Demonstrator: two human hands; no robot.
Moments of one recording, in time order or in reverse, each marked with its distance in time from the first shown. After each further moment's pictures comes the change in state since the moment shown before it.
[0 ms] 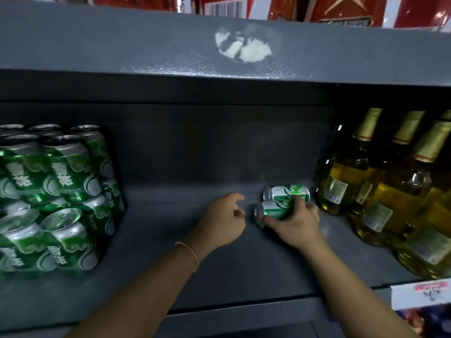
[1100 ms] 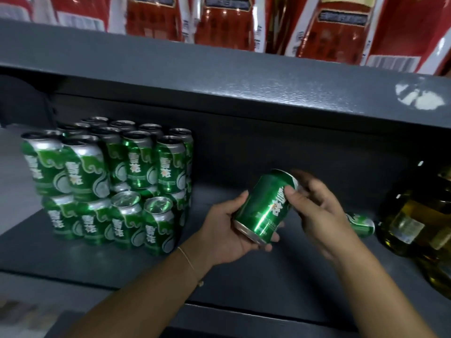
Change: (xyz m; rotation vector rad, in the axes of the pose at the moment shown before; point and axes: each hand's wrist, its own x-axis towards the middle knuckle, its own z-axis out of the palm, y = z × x) left_hand -0.073 -0.026 -0.118 -1.466 -0.369 -0.237; right_hand -0.084 -0.151 0.004 1.007 -0.403 -0.484
